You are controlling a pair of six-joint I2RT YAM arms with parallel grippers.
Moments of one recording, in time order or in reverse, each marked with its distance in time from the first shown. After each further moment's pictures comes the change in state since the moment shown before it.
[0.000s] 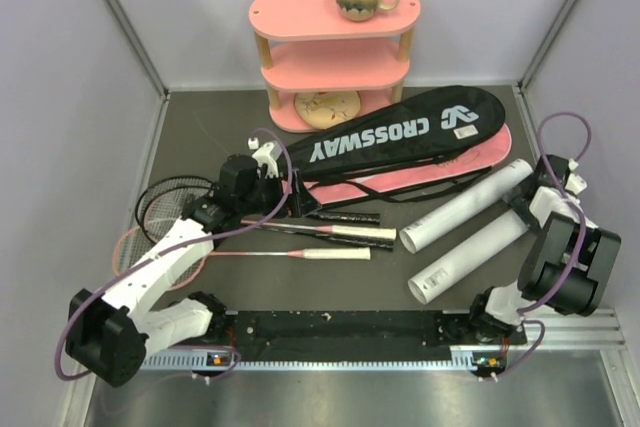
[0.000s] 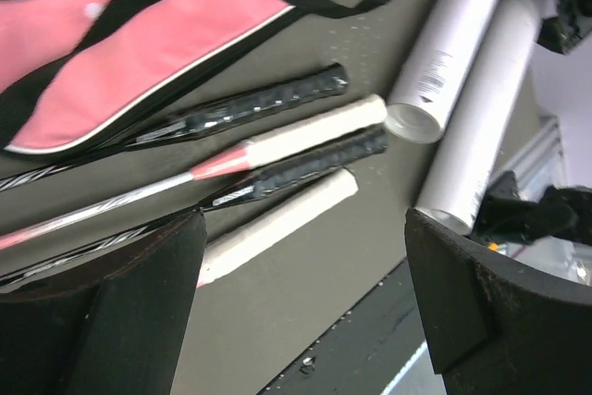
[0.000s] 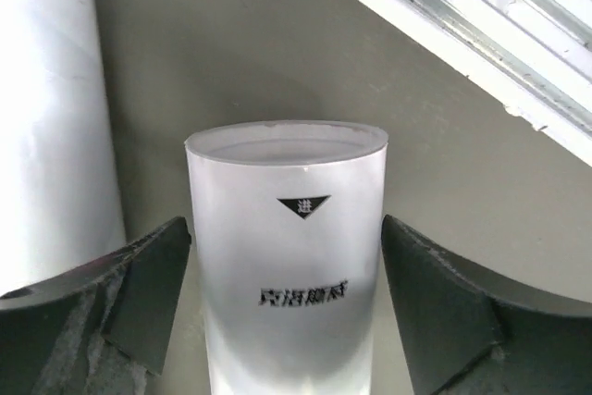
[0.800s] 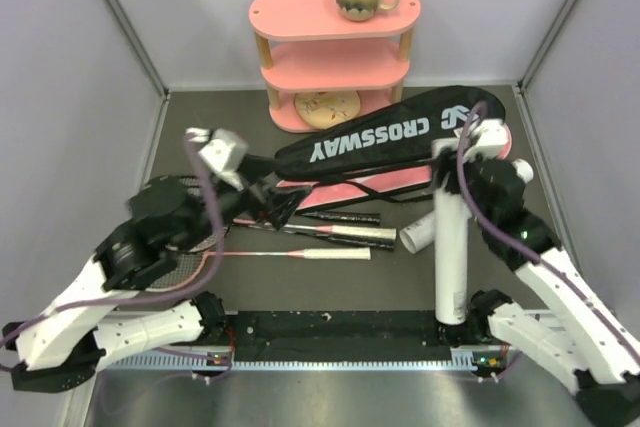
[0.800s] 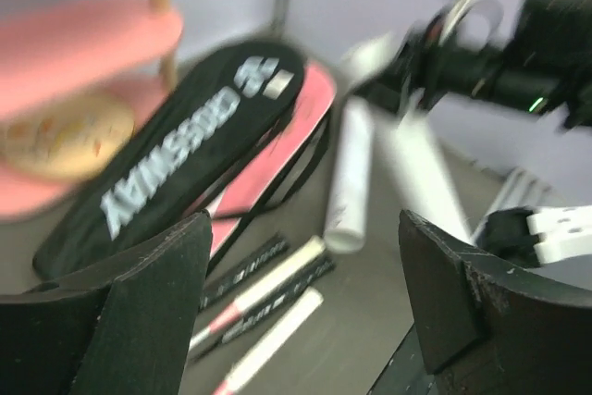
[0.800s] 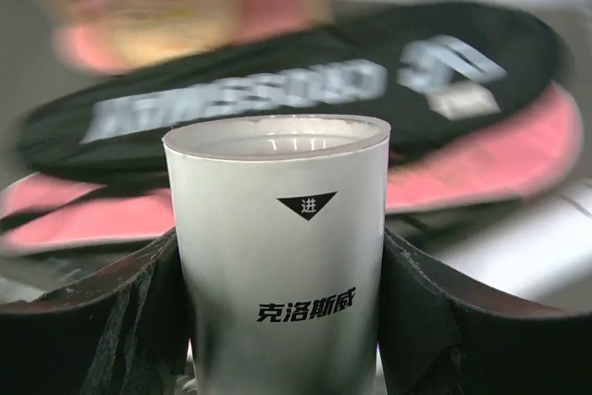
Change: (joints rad) left arm -0.520 -0.327 0.474 -0.135 -0.429 0.394; right arm 1.089 -0.736 0.038 0.072 0.097 -0.395
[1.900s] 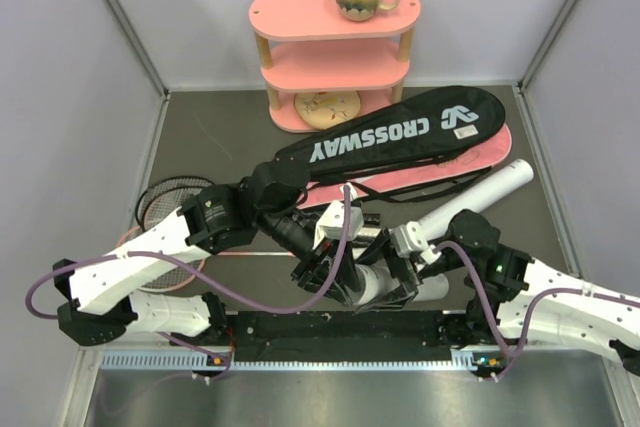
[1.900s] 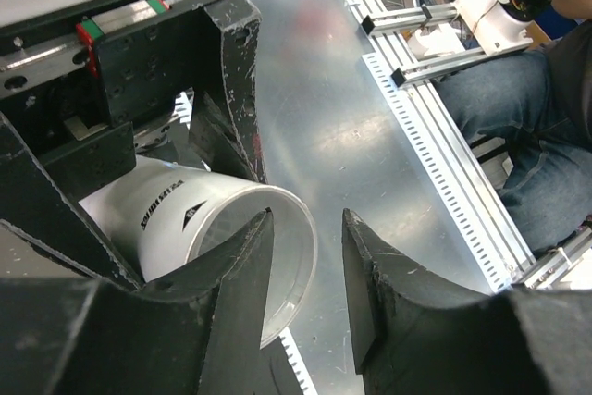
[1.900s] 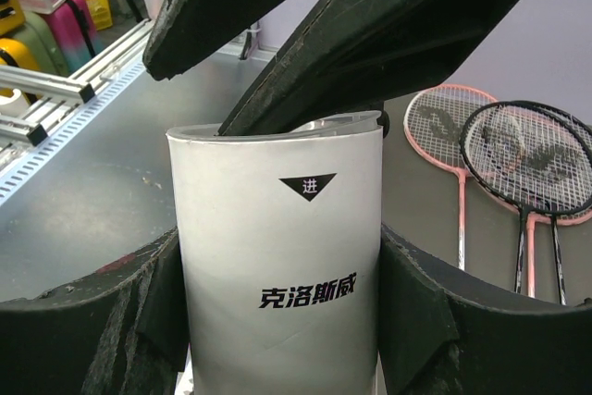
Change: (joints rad) left arm -0.115 0.443 0.154 -0.290 1.056 0.219; right arm 0.476 -0.024 -0.169 0.408 -1.105 -0.130
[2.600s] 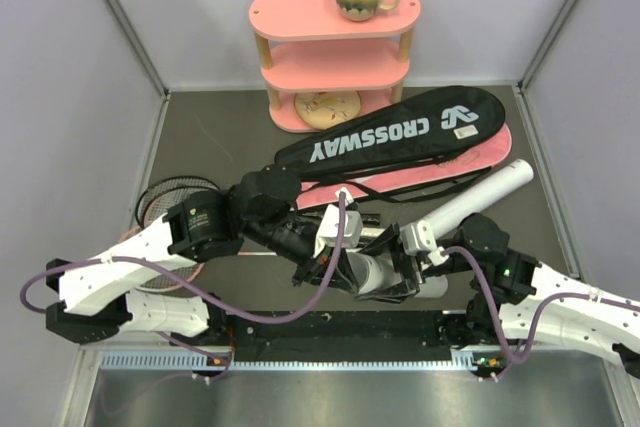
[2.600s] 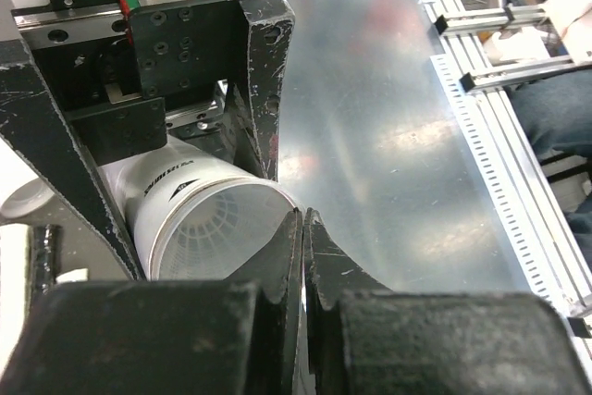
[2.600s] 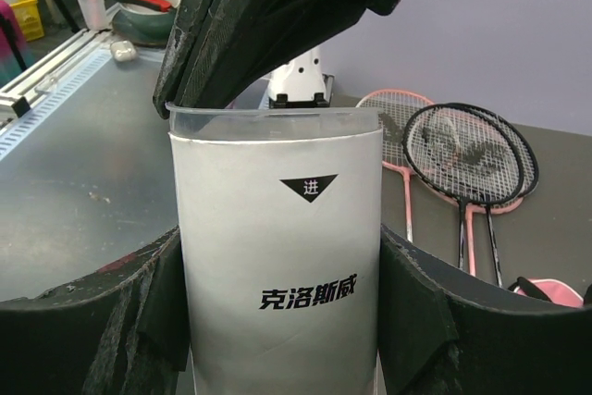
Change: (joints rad) left arm -0.104 -0.050 0.056 -0.049 -0.296 -0.004; right arm 0.003 -0.056 -0.024 0.003 0.134 -0.046
